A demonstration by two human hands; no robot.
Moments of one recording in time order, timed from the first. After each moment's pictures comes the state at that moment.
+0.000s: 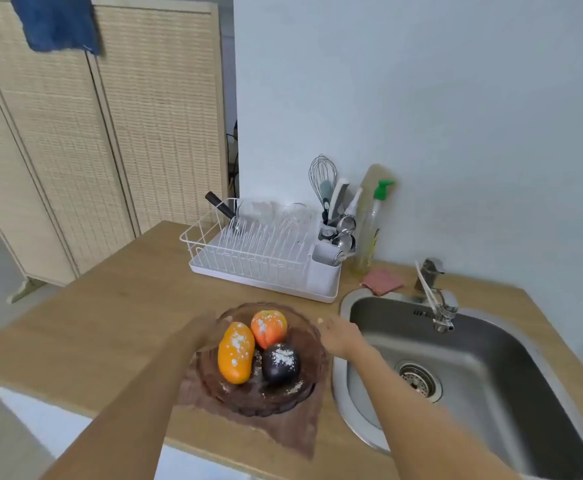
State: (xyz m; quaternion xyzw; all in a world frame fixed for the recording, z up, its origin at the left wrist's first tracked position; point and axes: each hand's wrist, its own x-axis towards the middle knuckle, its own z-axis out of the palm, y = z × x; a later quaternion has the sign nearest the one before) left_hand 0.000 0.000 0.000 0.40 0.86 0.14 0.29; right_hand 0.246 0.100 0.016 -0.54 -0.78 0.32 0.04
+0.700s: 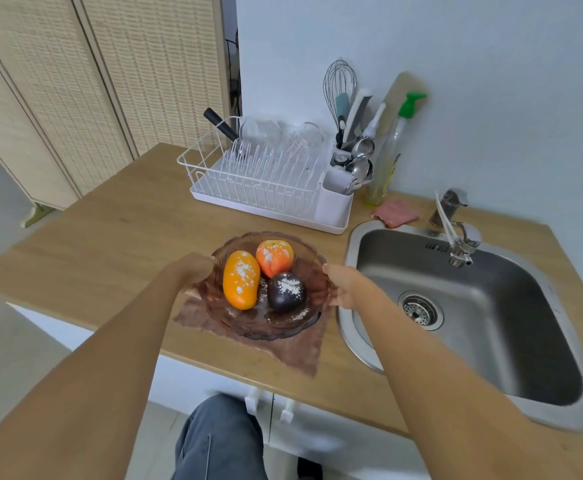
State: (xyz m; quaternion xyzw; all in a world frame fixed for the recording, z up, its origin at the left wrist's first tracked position) left_hand -0.010 -0.016 -0.016 0.24 0.82 0.28 0.44; right_hand 0.236 0.096 -0.010 -0.58 -0.45 0.66 0.13
